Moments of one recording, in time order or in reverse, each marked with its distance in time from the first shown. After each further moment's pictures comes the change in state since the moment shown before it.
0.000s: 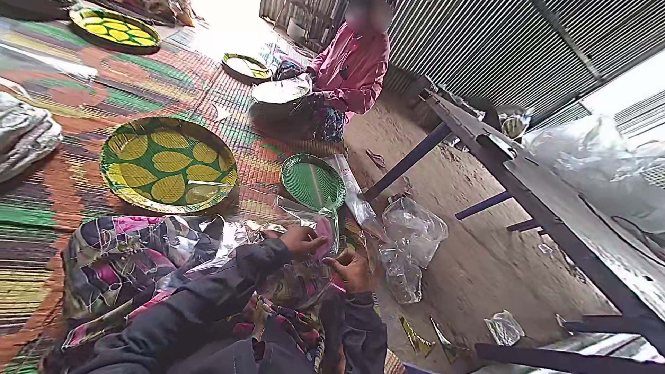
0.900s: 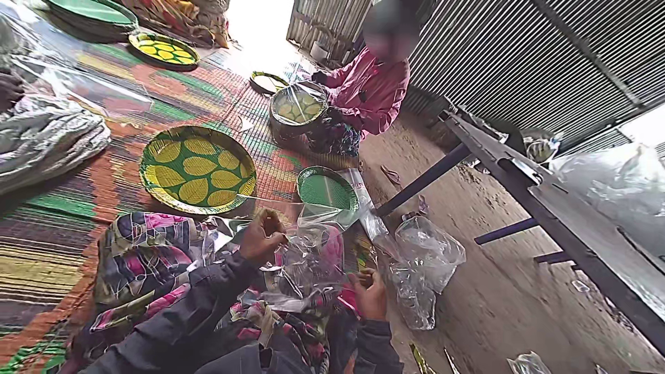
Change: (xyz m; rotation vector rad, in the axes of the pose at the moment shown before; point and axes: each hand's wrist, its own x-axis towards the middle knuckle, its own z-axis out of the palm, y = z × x) left_hand -0.075 -0.021 -0.030 -0.472 0.772 0.180; right_hand -0.018 0.009 -0.008 -0.125 0.209 0.003
